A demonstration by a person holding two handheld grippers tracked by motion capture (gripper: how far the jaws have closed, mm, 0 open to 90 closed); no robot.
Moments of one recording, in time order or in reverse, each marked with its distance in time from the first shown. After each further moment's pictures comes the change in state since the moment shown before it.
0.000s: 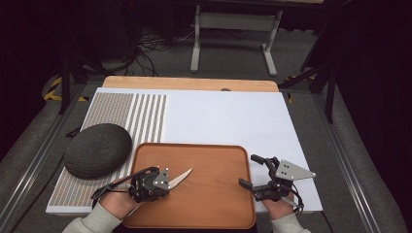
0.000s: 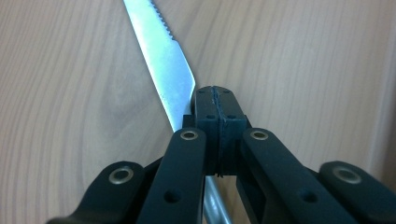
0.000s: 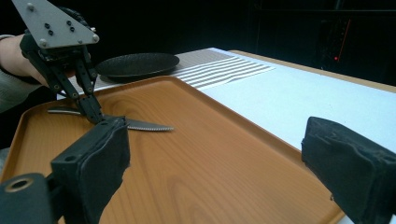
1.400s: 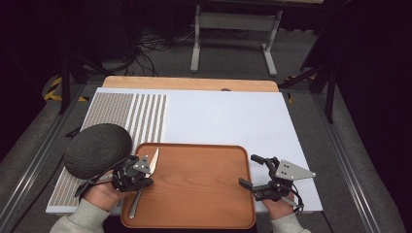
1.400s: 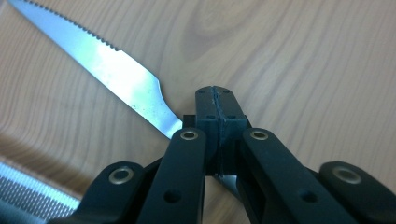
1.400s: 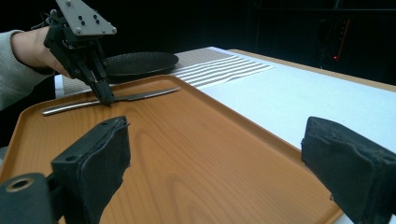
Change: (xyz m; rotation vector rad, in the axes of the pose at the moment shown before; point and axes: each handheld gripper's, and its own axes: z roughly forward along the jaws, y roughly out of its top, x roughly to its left) left arm 0.035 -0.040 -0.016 -0.012 0.021 -0.204; right arm -0.001 -0.001 0.000 0.004 -0.003 -0.003
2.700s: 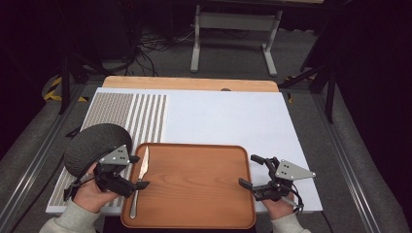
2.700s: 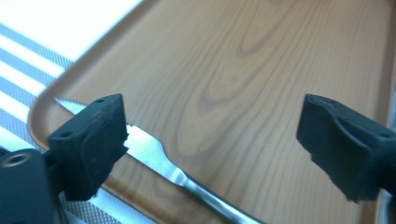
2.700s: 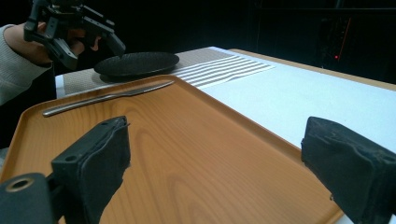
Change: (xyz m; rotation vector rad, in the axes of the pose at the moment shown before) left arm 0.006 -0.025 -0.044 -0.409 -0.009 -0.066; right arm 0.000 0.000 0.000 0.001 0.004 0.007
